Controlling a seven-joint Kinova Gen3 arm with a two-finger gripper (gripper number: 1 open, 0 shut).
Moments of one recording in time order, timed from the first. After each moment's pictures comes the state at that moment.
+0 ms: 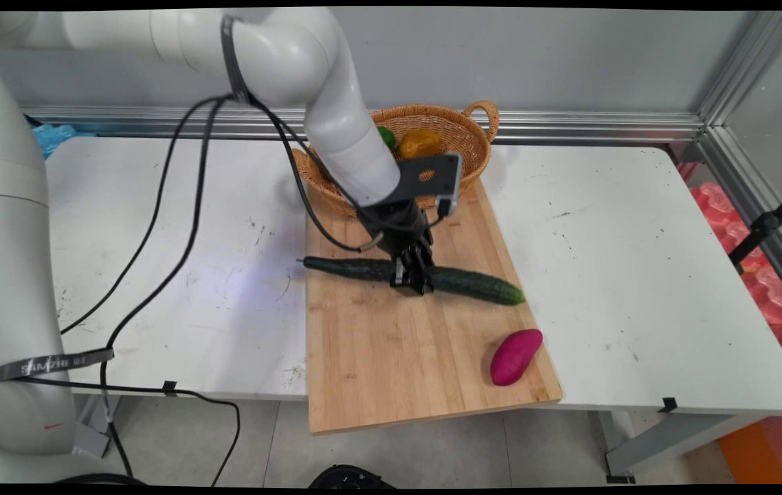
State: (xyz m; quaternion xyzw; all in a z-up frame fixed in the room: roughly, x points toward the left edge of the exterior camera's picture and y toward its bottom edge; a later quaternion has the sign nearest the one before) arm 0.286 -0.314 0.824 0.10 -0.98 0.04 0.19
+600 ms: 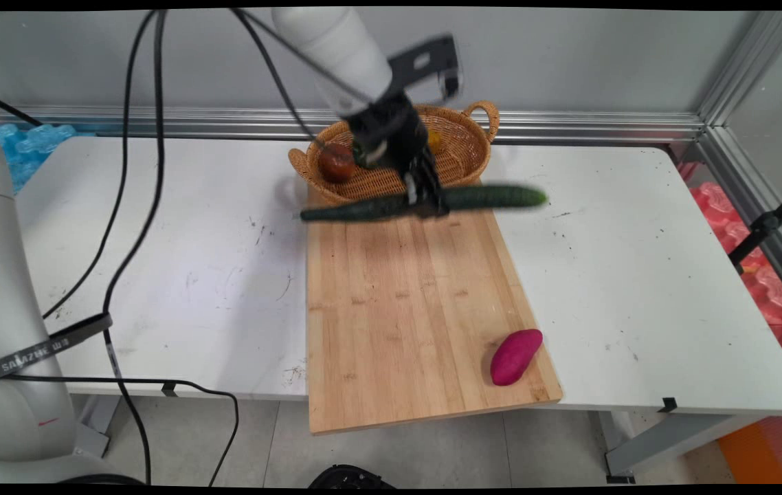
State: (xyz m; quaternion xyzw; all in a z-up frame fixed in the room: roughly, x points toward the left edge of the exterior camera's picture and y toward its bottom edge) arm 0.307 -0.336 0.926 0.20 -0.95 0.08 0.23
